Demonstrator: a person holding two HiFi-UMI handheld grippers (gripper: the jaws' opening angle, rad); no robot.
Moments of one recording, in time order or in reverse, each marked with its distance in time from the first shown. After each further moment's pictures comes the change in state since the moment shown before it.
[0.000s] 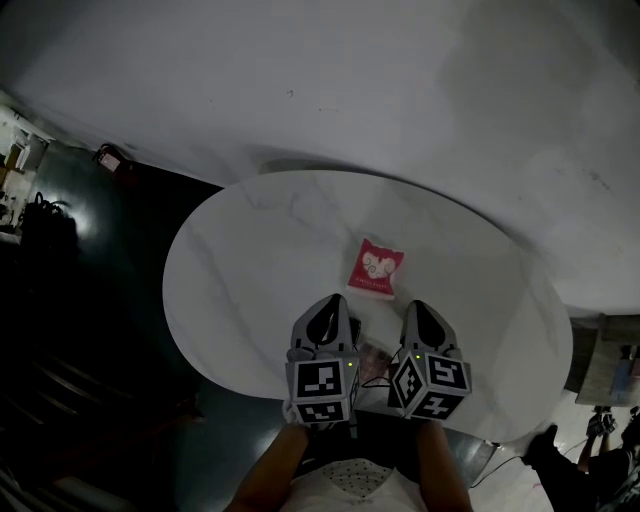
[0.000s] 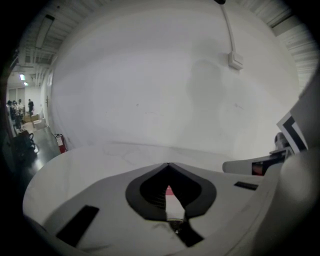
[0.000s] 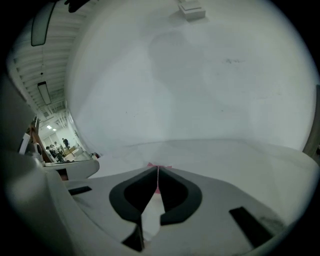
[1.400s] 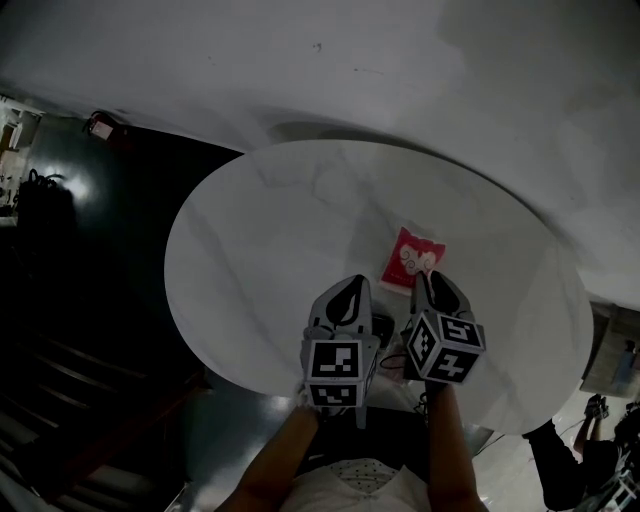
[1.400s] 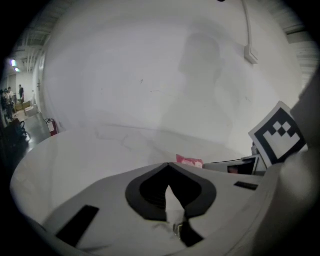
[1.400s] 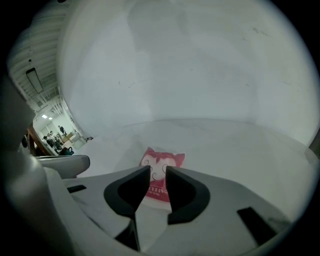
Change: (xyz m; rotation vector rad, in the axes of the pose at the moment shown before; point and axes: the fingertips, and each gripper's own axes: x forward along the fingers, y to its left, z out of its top) left arm 0.052 0.041 -0.029 -0.056 0.143 -0.088; right arm 0.095 0.018 -0.036 -0.040 0.216 -0.040
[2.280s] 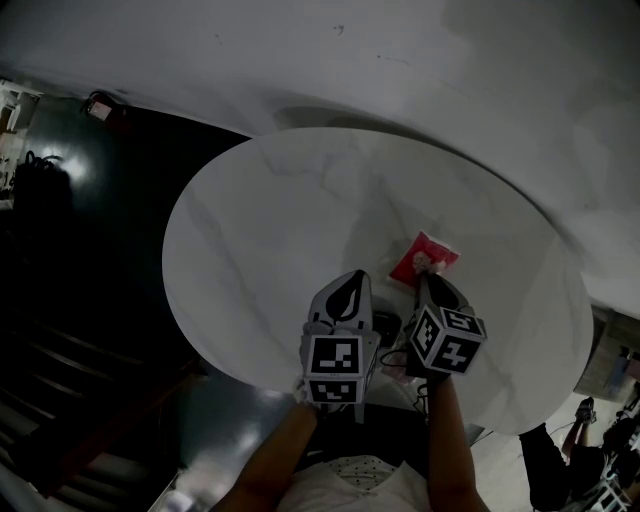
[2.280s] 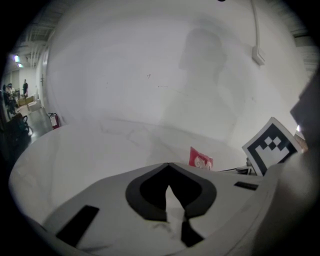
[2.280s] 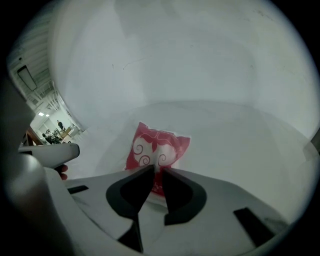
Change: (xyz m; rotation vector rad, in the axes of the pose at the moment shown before) left arm 0.005 0.017 -0.009 -0.044 0.034 0.012; right arm 0.025 -0.004 -0.031 0.007 0.132 -0.014
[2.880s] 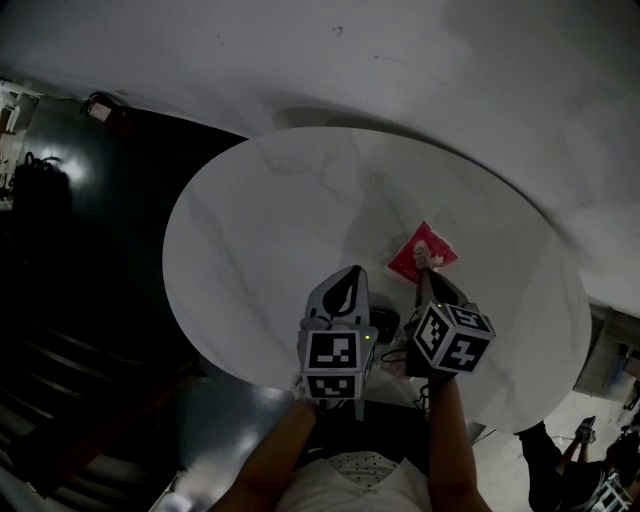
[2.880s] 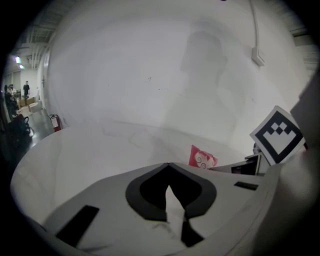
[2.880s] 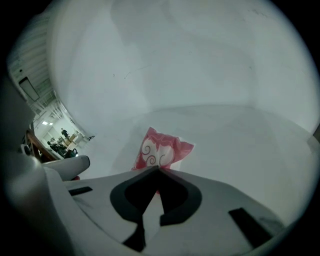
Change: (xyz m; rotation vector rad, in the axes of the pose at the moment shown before) left arm -0.004 0.005 0.002 0.001 -0.013 0.015; right arm -0.014 0.013 0.015 0.054 -0.026 0.060
